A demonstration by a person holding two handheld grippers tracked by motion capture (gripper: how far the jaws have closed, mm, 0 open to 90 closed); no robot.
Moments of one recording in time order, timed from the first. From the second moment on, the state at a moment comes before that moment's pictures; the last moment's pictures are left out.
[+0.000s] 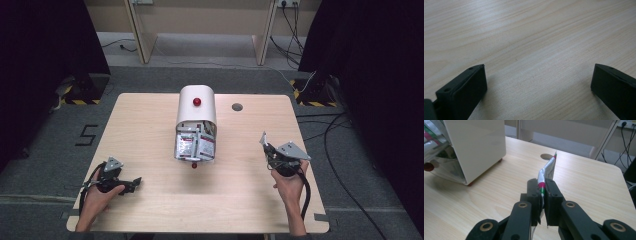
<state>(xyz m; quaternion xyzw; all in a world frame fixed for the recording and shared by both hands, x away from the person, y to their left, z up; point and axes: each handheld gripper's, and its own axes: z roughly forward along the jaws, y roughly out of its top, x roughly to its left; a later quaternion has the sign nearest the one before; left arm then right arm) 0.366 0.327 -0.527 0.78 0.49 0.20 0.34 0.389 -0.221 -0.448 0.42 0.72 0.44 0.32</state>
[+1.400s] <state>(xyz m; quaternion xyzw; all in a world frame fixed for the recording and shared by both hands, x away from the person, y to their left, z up) 0.366 0.327 -0.527 0.78 0.49 0.20 0.34 0.410 -0.226 -0.495 0.45 0.74 0.38 0.32</state>
